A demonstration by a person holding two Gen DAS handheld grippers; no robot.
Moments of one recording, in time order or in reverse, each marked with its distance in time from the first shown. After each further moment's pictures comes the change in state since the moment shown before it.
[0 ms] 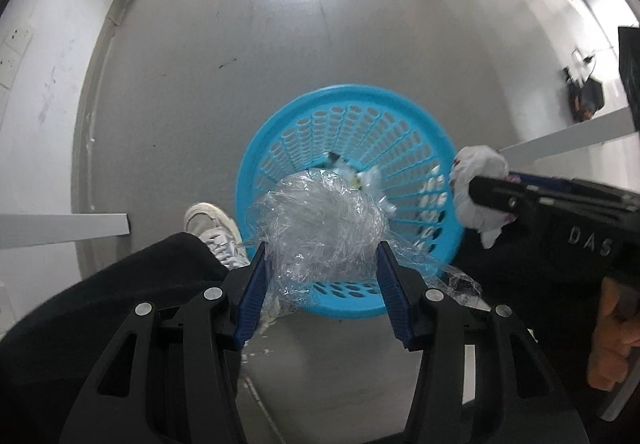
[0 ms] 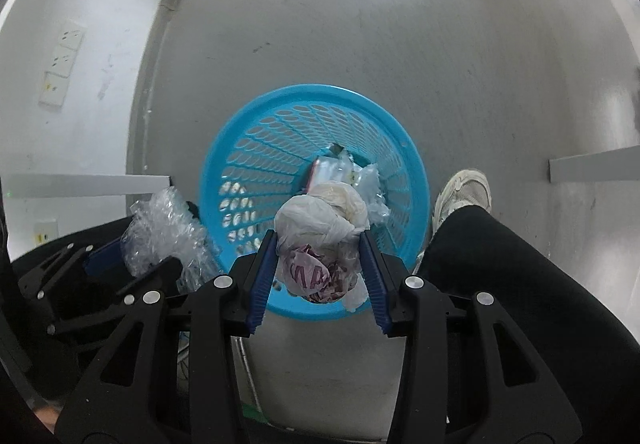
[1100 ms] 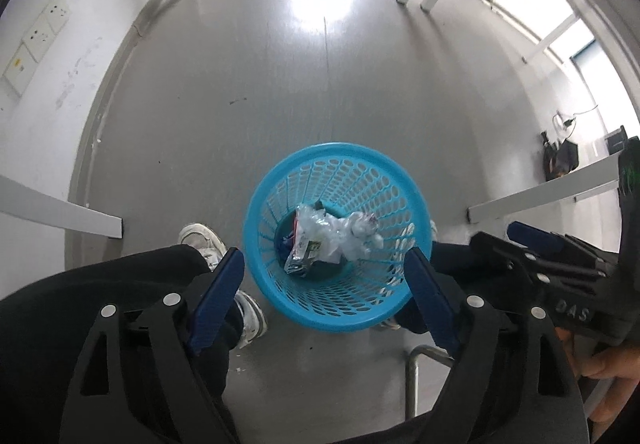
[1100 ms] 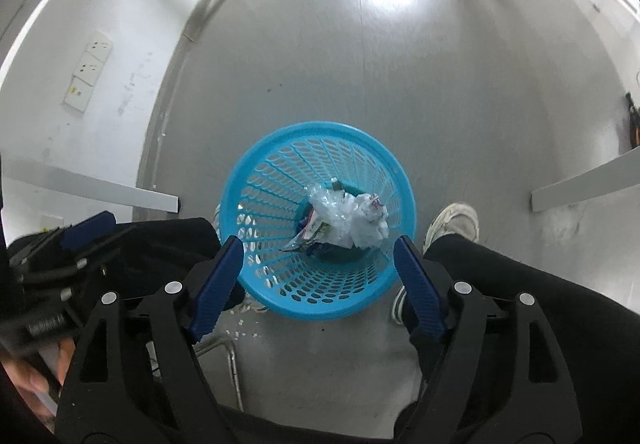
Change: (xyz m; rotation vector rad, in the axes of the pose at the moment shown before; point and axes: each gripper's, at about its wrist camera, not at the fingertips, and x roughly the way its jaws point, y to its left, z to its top) left arm -0.068 0.026 -0.026 -0.131 -0.213 -0.110; right arm -0.068 0.020 -0.040 -0.082 -0.203 -0.020
